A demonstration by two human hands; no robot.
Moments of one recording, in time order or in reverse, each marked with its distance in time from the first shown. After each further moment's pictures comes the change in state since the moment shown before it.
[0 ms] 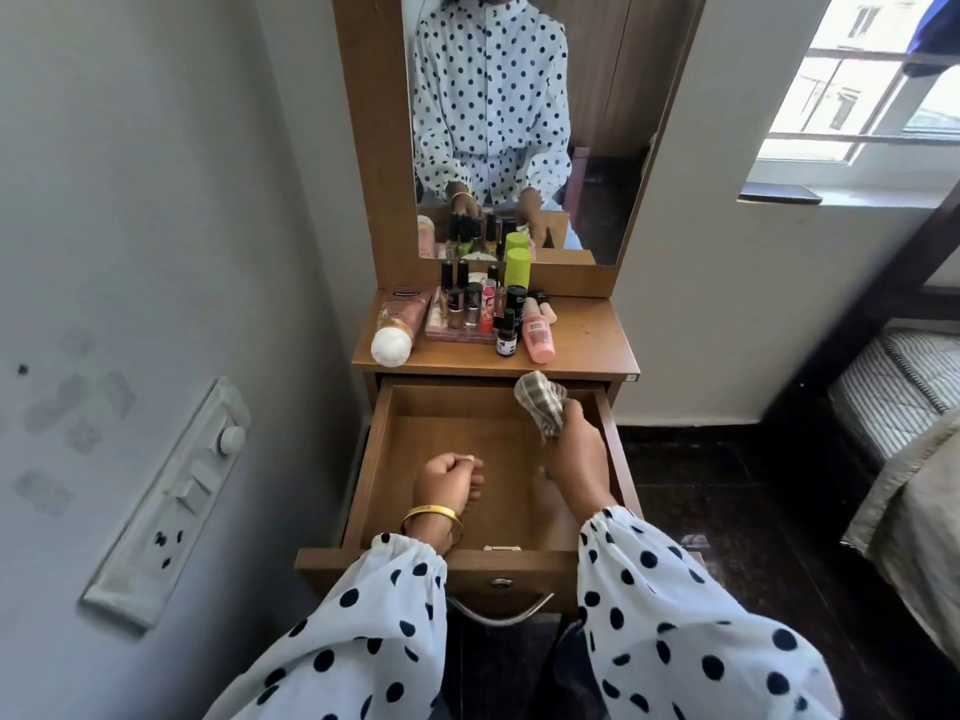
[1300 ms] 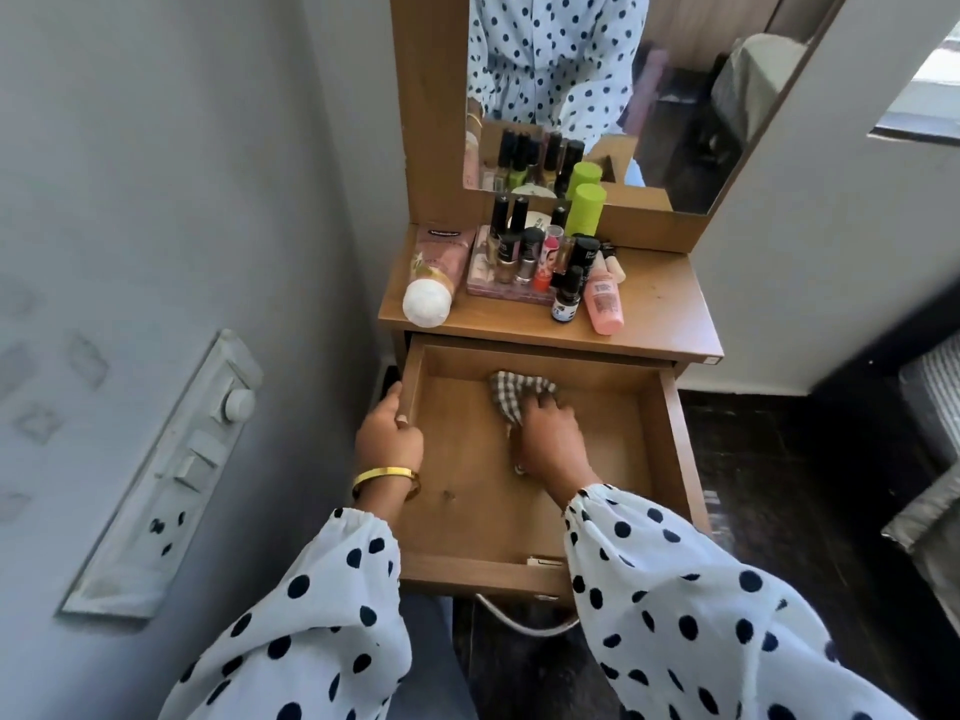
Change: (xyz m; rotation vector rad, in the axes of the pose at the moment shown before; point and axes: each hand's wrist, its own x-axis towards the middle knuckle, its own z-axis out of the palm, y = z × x) left_hand 0.040 0.014 -0.074 0.351 0.310 0.071; right_hand 0.031 -0.010 0.091 -0.580 -0.352 -0.247
